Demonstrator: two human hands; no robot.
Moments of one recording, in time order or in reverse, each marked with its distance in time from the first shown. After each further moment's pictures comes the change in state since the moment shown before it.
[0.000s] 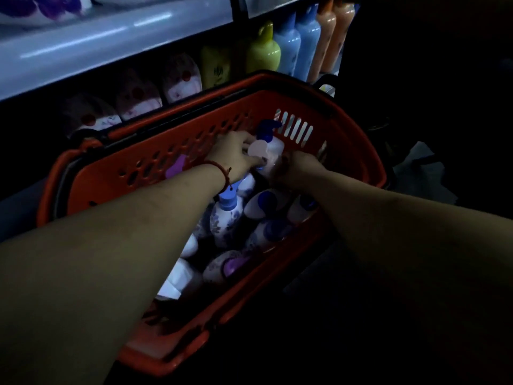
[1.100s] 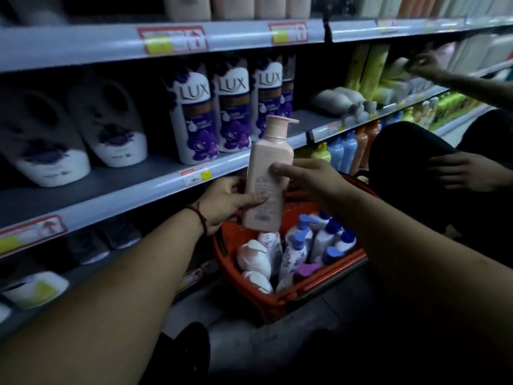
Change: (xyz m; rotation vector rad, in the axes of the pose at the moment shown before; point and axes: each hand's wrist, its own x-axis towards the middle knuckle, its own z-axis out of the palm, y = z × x) left_hand -0.224 0.043 -0.198 -0.635 0.061 -0.059; right_hand -0.201 -0.168 -0.088 0.988 -0.068 -0.468
